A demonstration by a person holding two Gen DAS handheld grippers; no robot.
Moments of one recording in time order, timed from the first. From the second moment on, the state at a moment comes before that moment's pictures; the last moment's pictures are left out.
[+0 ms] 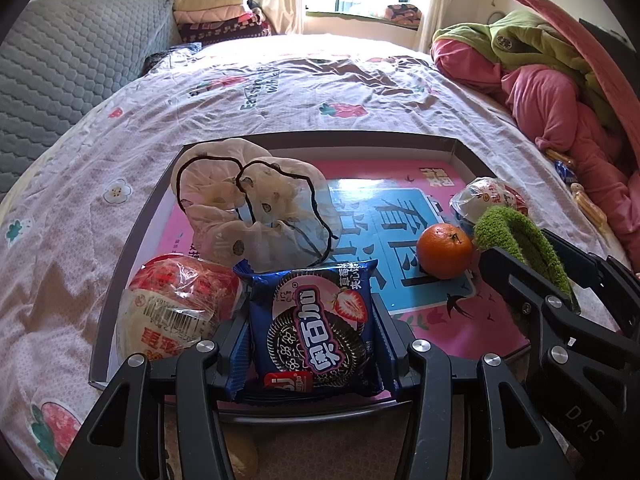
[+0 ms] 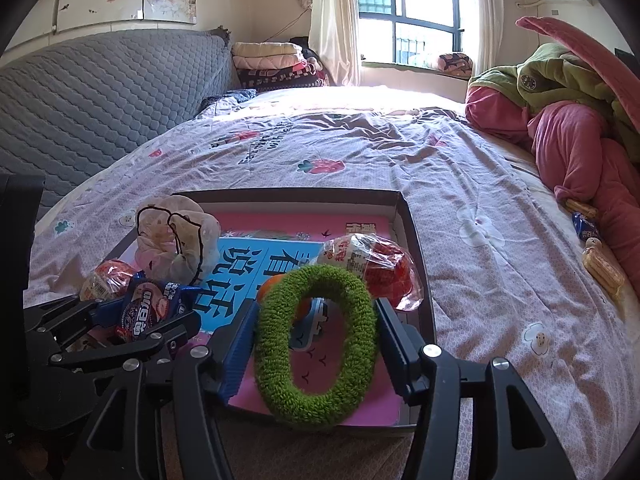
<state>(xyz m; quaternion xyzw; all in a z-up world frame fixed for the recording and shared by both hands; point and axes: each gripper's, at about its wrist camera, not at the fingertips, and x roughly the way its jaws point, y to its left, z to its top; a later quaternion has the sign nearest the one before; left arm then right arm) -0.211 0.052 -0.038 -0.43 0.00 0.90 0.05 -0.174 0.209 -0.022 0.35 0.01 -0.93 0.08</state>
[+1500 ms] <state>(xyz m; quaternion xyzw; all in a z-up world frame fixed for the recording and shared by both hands) -0.199 0.059 -0.022 -0.40 0.00 0.92 0.07 -0.166 0.233 -0.002 0.32 -0.04 -0.94 0.08</state>
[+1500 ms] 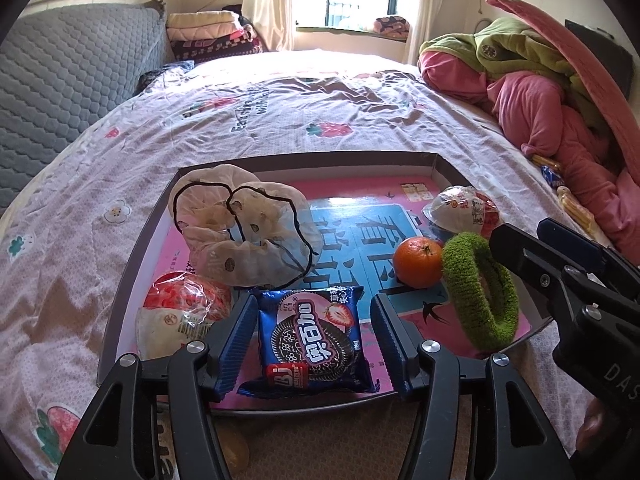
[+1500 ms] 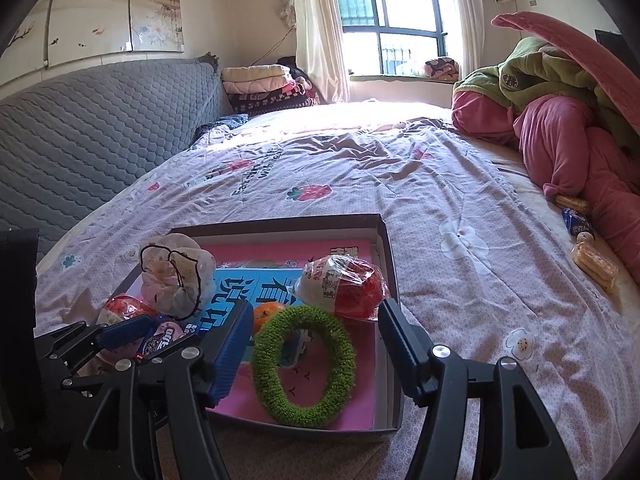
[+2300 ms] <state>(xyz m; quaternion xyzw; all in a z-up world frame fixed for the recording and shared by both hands) -0.149 0.054 0.014 -0.33 -0.01 0.94 0.10 -0.142 0.232 0.018 0.29 -0.04 -0.95 0.10</state>
